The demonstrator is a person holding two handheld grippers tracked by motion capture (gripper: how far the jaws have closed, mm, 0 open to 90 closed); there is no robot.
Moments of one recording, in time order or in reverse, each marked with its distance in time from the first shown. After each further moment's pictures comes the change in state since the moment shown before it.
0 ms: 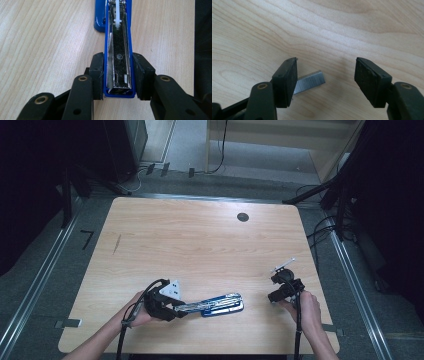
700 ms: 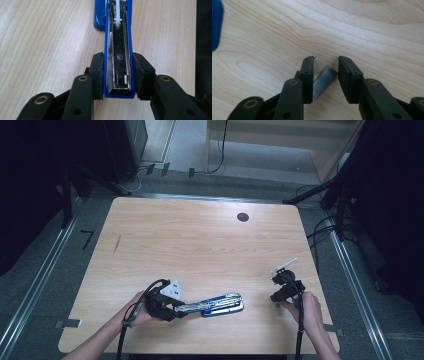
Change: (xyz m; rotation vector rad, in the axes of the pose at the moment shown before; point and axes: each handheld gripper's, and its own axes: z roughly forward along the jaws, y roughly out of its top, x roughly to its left) left arm 0.000 0.000 0.002 0.008 -0.002 0.001; right arm -0.003 -0.002 0.000 0.039 0.107 0.018
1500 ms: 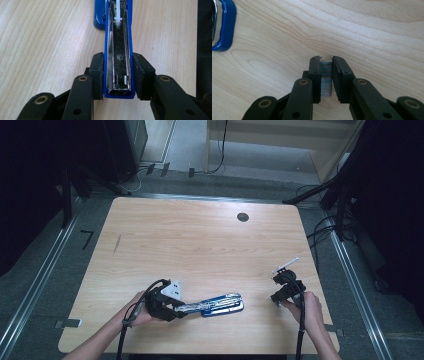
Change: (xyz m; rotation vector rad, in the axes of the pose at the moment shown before) left arm 0.000 0.000 0.001 0.010 0.001 0.000; right arm -0.003 0.000 -0.002 0.004 0.059 0.014
